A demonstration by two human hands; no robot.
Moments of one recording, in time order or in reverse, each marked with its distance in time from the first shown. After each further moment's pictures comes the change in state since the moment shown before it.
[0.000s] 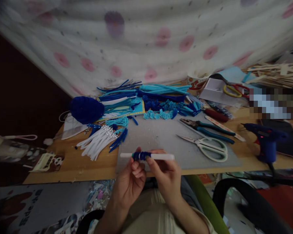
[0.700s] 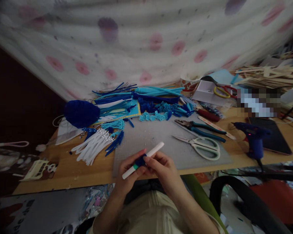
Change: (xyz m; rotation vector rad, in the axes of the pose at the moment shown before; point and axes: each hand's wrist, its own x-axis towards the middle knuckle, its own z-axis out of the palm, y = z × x) left_hand 0.019 0.012 -0.018 1.012 -0.254 0.367; right_hand 0.016 -0.009 -0.012 0.341 -0.247 0.691
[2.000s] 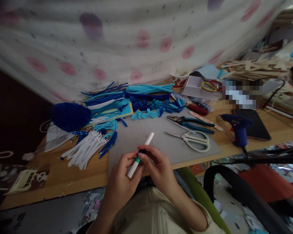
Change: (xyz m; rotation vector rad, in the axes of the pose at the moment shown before) left_hand -0.013 0.023 0.009 0.642 -0.021 0.175; right_hand -0.004 0.005 -0.006 -0.531 0.092 -0.516
